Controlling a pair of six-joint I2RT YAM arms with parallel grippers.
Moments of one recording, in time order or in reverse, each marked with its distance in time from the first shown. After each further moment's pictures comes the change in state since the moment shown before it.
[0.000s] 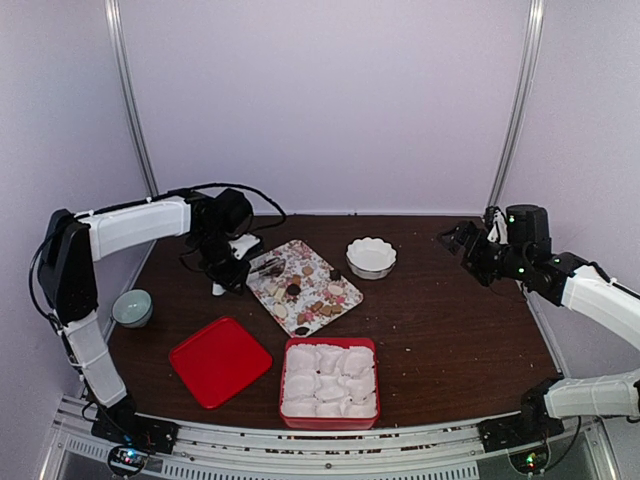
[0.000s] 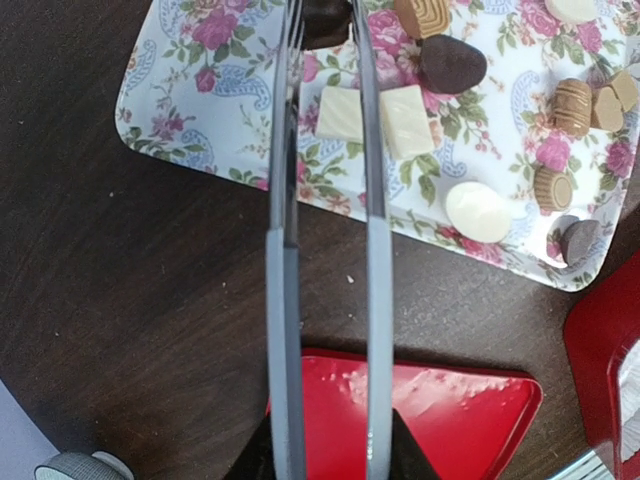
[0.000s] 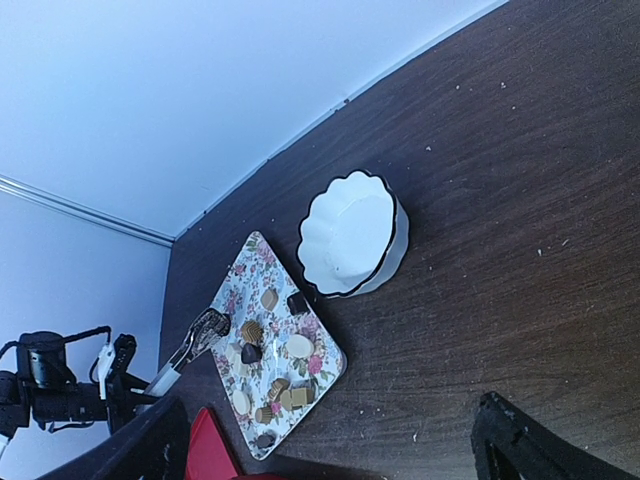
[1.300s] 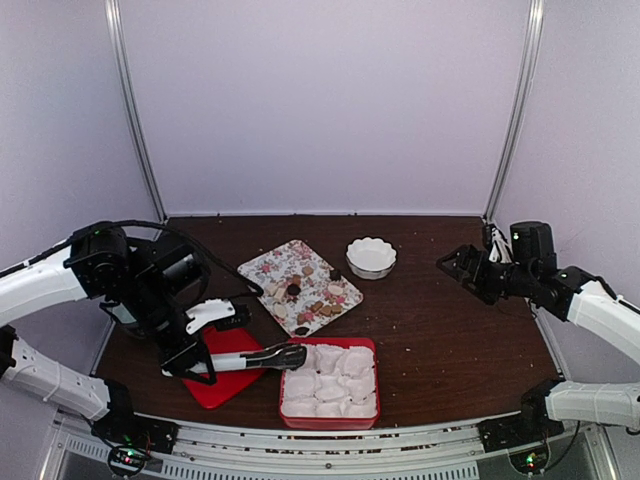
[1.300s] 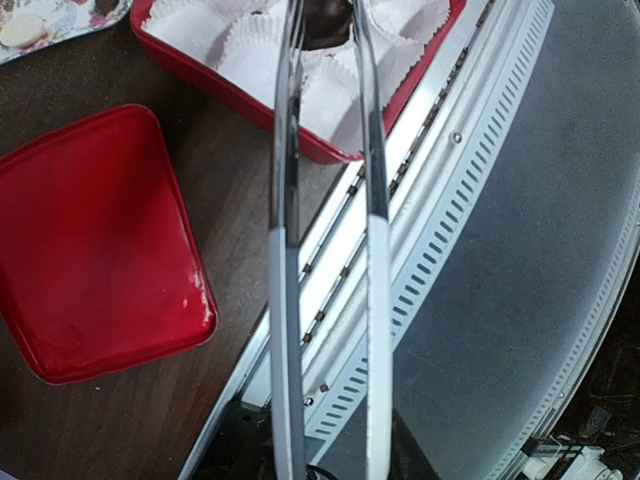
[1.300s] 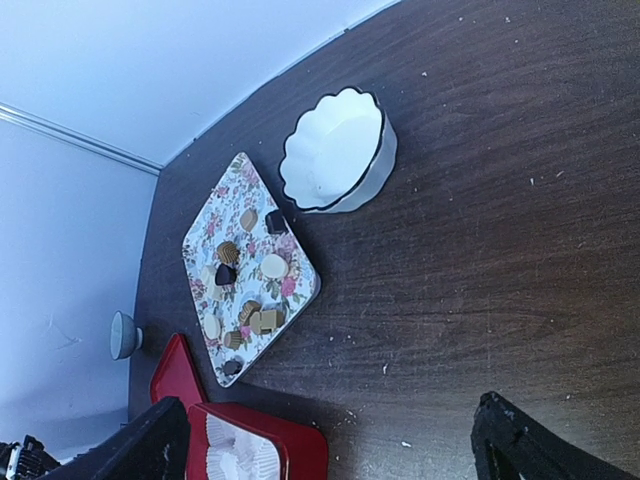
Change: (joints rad) left arm -0.492 -0.650 -0.300 -0.306 0.310 -0.133; right arm -0.006 -0.099 -0.092 -0.100 -0.116 -0.109
